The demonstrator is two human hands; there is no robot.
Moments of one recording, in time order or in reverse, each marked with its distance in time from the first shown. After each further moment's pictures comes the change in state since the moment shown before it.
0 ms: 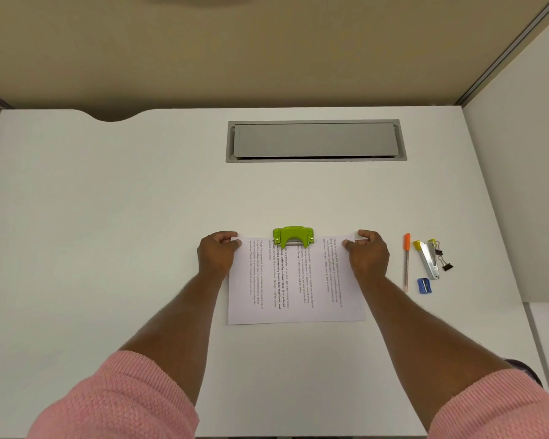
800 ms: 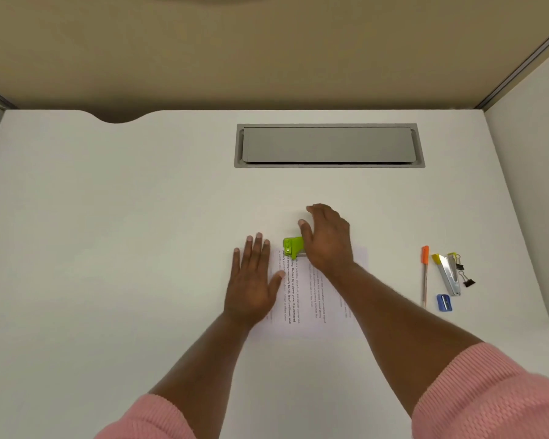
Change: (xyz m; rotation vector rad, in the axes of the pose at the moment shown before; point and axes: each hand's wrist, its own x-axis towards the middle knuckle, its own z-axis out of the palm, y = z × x) left_hand -0.034 -0.042 0.033 0.845 -0.041 0.839; right_hand -0.010 -0.058 0.085 -0.427 -0.047 -0.837
